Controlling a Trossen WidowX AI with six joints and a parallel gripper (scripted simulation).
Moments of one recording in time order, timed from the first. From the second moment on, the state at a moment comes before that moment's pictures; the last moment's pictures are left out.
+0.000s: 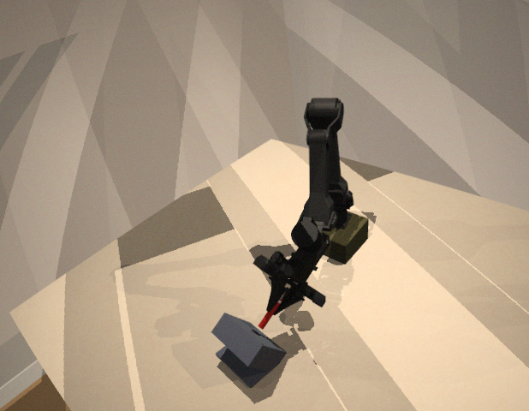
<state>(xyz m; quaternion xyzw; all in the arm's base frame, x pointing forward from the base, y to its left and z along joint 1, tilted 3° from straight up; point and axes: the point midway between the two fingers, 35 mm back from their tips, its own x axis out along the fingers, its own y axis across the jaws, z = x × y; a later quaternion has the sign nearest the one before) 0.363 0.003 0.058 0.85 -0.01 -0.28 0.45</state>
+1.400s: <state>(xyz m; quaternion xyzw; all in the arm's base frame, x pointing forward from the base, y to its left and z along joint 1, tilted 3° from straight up) 0.373 0.002 0.060 0.85 0.00 -0.28 0.45</state>
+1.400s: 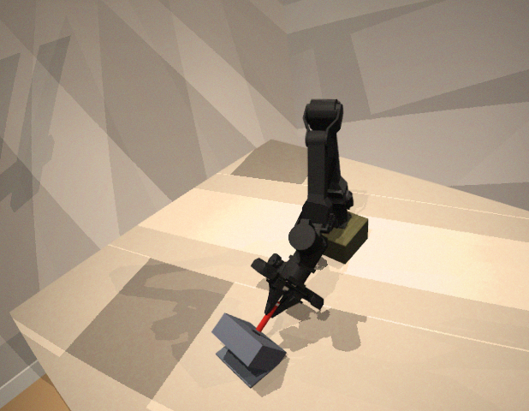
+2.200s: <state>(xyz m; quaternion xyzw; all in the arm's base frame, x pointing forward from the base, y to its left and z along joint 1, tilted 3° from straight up) 0.377 0.001 0.059 0.85 -0.01 -0.29 0.45</state>
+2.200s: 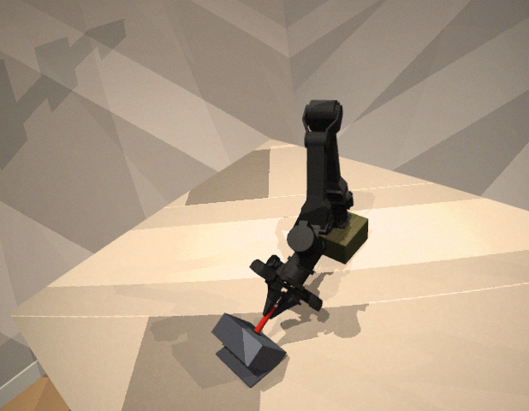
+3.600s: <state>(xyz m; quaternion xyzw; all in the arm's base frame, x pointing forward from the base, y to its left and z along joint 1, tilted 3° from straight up) 0.386 -0.002 0.053 0.85 -0.01 -0.28 0.45</state>
